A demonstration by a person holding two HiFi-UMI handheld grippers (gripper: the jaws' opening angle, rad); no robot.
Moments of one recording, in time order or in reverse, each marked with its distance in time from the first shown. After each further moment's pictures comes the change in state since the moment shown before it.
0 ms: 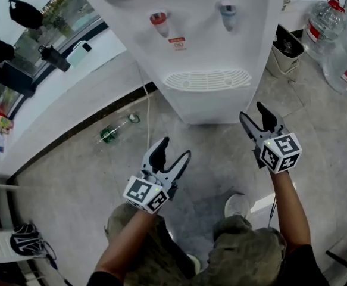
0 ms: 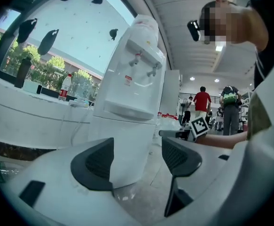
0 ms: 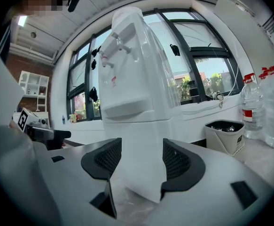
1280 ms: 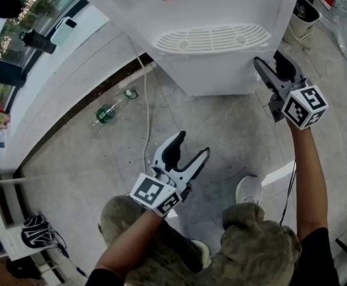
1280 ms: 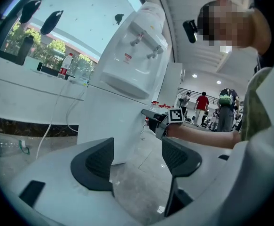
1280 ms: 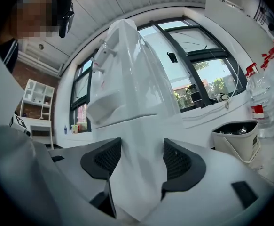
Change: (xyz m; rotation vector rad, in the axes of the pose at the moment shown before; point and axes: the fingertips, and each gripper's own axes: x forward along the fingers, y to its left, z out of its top) left arm 0.000 -0.026 -0.070 -0.101 0.139 -0.054; right arm 0.052 -0.046 -0.001 0.033 -0.160 0.080
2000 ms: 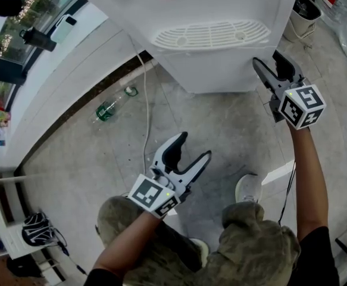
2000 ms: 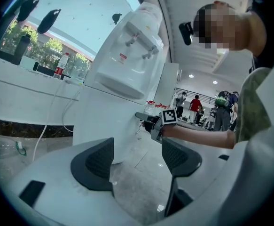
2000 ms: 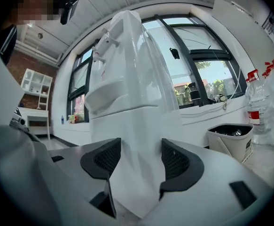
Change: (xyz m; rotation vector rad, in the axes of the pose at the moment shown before) left arm -0.003 -0.014 -0.001 0.009 0.003 -0.038; right arm -0.001 -0.002 -0.014 -0.064 0.079 -0.046
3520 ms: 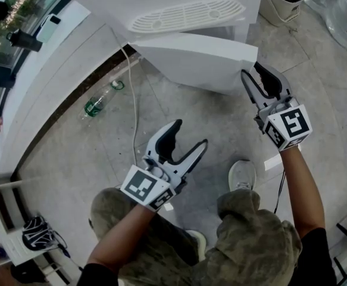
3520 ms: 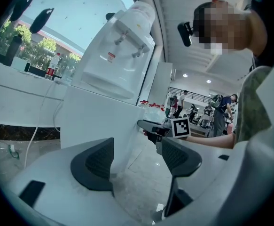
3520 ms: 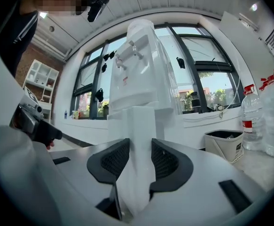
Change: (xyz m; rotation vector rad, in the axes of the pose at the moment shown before) left arm 0.010 -0.033 -0.001 0.042 0.007 -0.059; right arm -0.072 0.056 -0.020 -0.094 -0.046 -0.016
